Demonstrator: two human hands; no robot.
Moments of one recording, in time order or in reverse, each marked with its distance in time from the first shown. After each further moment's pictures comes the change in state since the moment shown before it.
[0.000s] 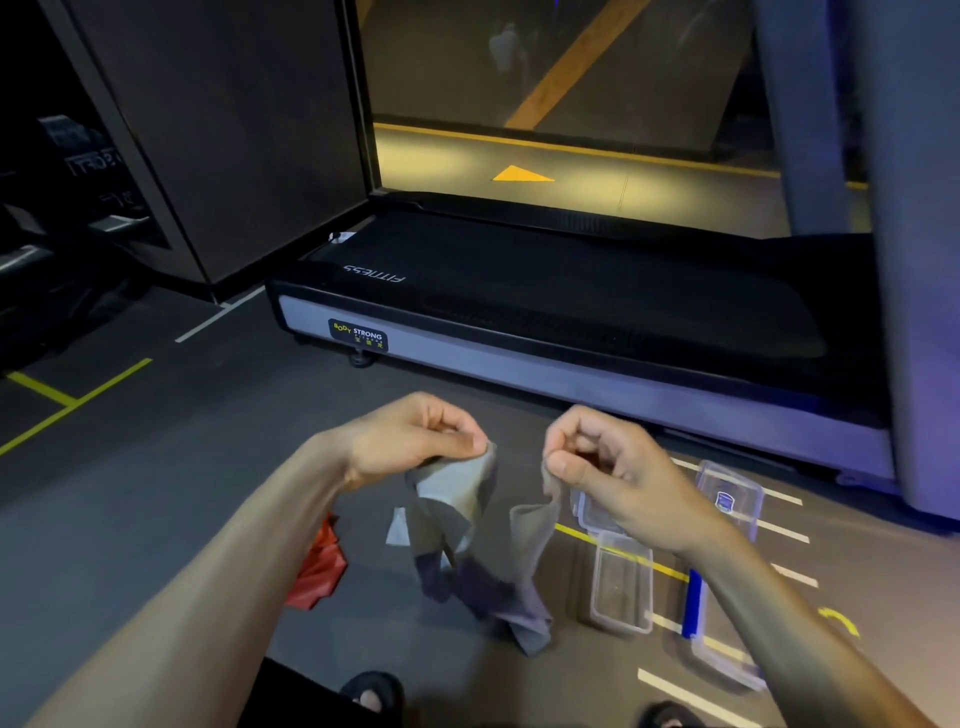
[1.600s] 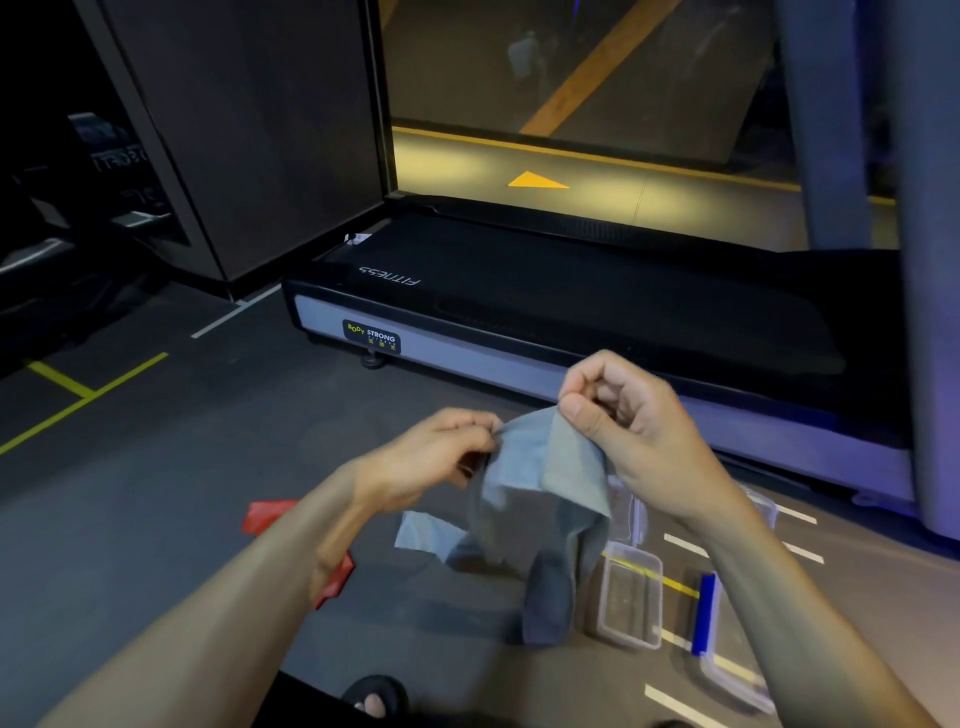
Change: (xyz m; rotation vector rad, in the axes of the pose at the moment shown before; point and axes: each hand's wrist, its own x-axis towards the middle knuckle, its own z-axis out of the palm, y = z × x) left_hand -0.005 0.003 0.021 -0.086 0.105 0.067; right_hand 0.032 -0.027 -0.002 0.019 0.146 -0.075
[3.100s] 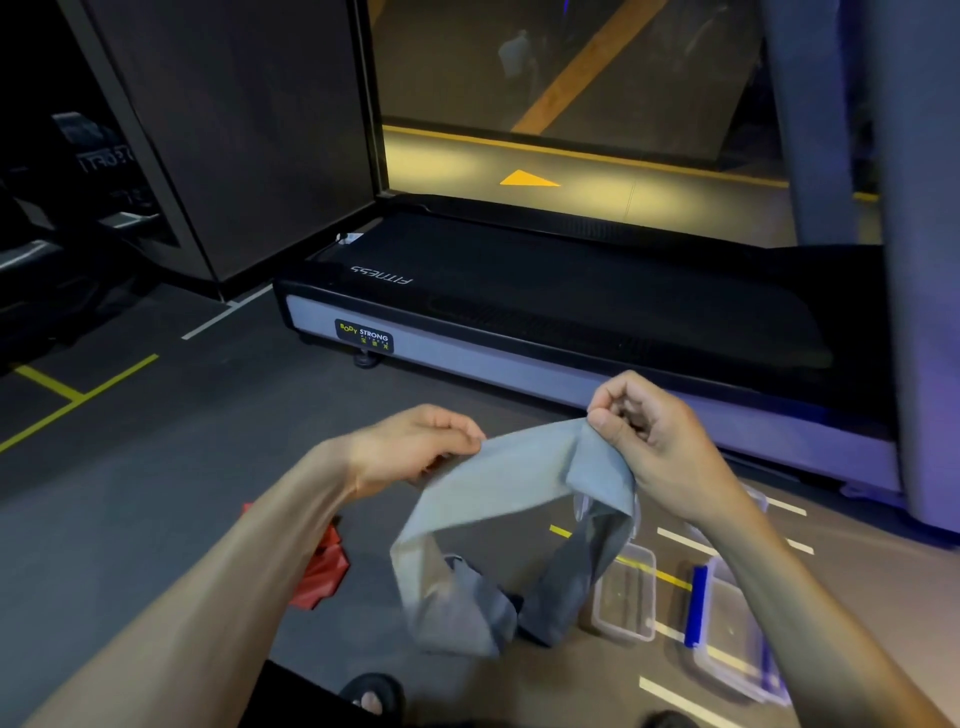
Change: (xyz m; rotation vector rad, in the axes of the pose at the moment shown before) left_hand 0.005 -0.005 -0.017 0.109 -0.042 -0.124; right_hand -0.020 0.039 -0.028 -0.286 0.098 0.082
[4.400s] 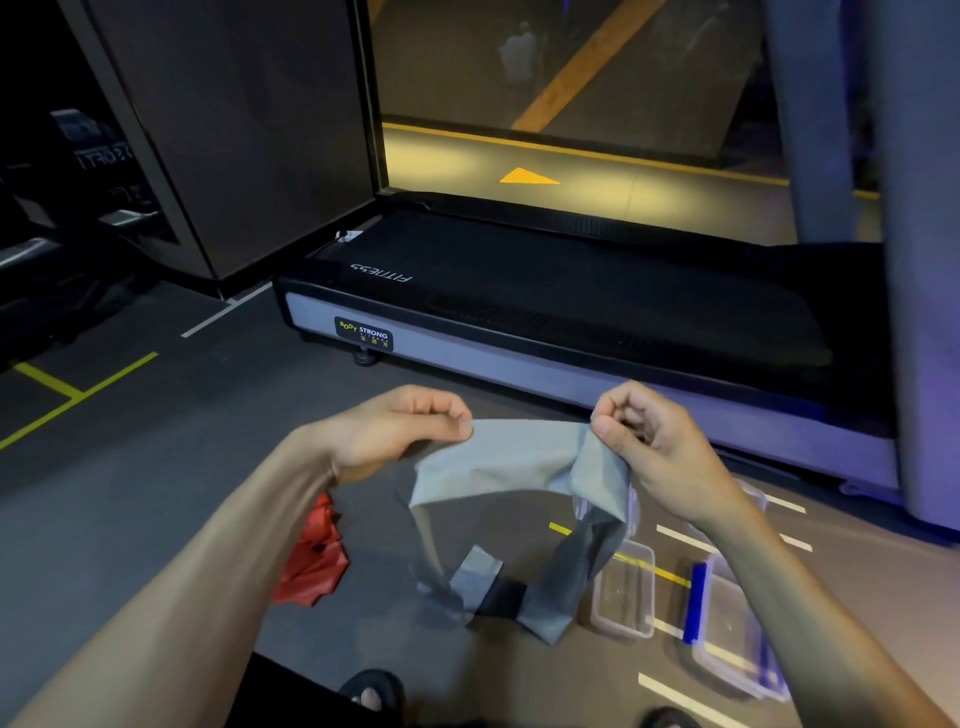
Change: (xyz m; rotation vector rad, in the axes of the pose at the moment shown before) left_hand -0.009 0.002 -0.019 0.007 -0.051 0.114; right_hand -0.006 0.005 0.001 0.107 -0.051 0.065
